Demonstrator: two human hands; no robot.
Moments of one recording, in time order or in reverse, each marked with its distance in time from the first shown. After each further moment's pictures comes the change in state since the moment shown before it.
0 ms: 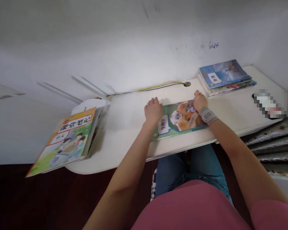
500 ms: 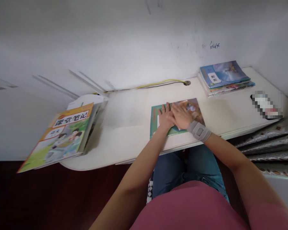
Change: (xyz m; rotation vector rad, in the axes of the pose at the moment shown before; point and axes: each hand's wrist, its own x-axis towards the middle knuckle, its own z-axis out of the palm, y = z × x) left_hand -0.031 0.033 0.039 -0.029 -0.175 0.158; right_hand -0.072 -0.065 -0.009 -0.032 -0.153 -0.536
